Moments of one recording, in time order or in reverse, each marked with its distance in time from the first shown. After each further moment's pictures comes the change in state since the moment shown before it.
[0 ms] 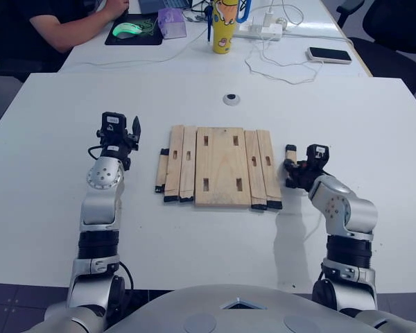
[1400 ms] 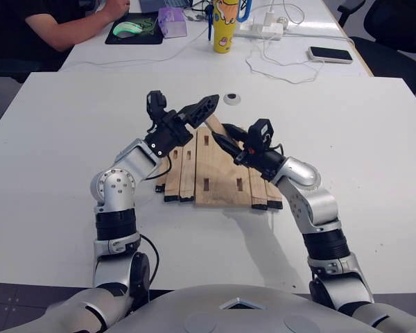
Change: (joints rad) left arm -0.171 -0.182 0.105 -0.050 -0.927 0.538 -0.241; right arm -0.064 0.010 0.369 -0.018 0.027 -0.704 0.576
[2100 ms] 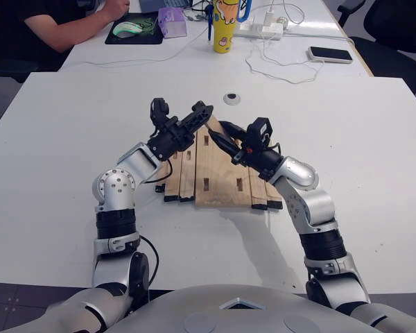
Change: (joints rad) left arm 0.000 0.006 0.013 0.047 -0.045 0.039 0.007; right arm 0.002 0.023 0.000 0.002 -0.001 -0.031 0.013
